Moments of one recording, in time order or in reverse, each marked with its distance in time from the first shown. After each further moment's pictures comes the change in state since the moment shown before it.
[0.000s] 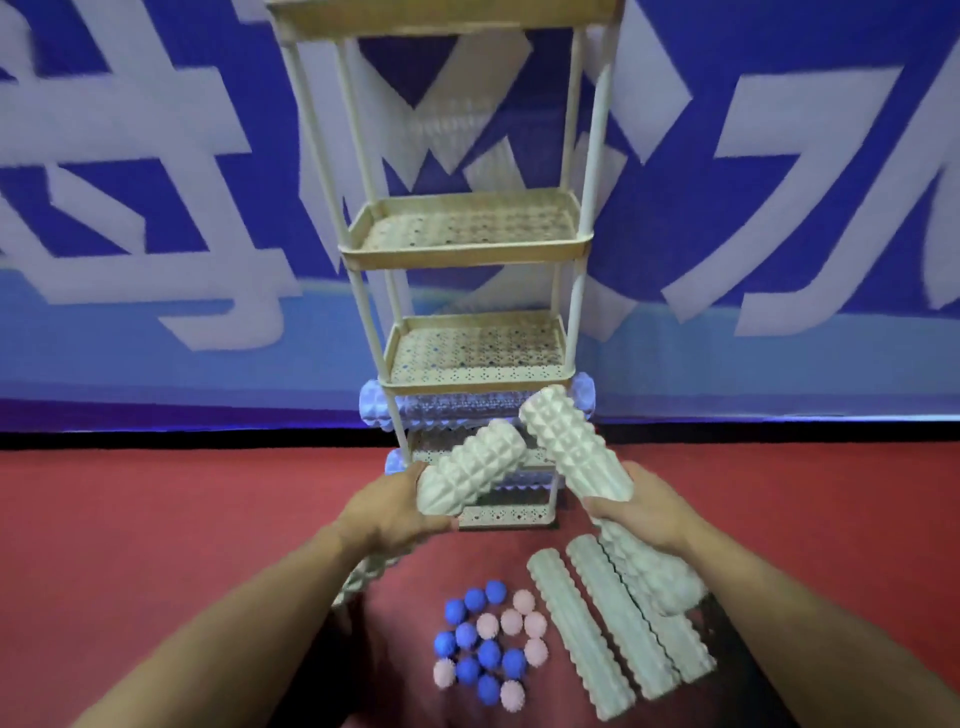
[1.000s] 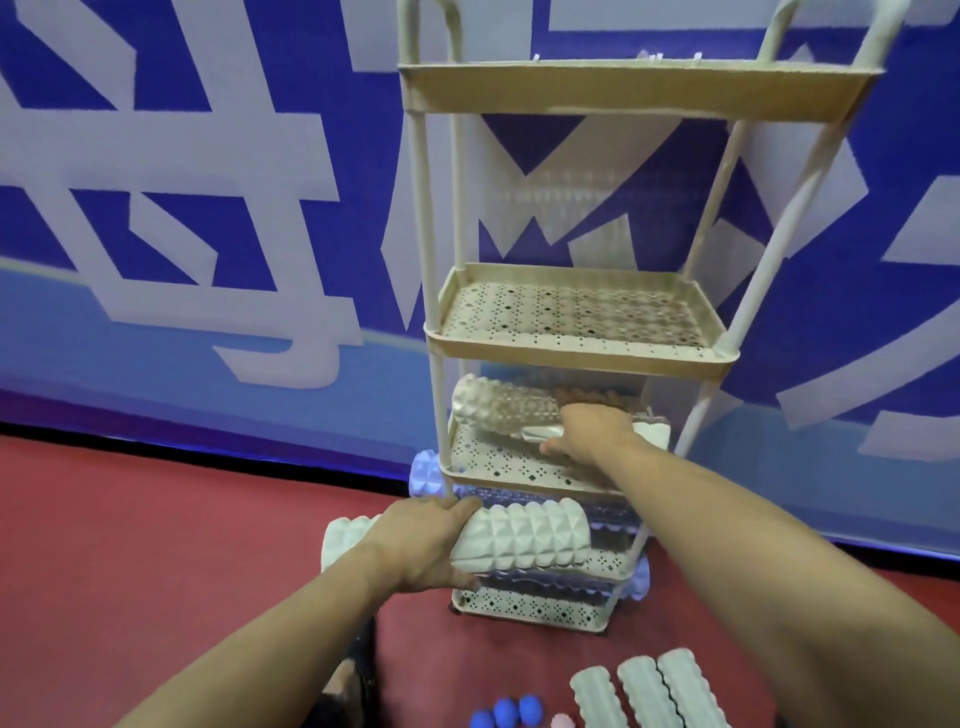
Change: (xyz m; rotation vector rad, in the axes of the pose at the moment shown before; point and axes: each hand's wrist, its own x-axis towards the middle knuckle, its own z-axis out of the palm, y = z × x) left_hand 0.075 -0.034 -0.091 0.412 0.101 0.269; right_hand 0.217 -0.239 0.024 -0.905 0.059 -0.200
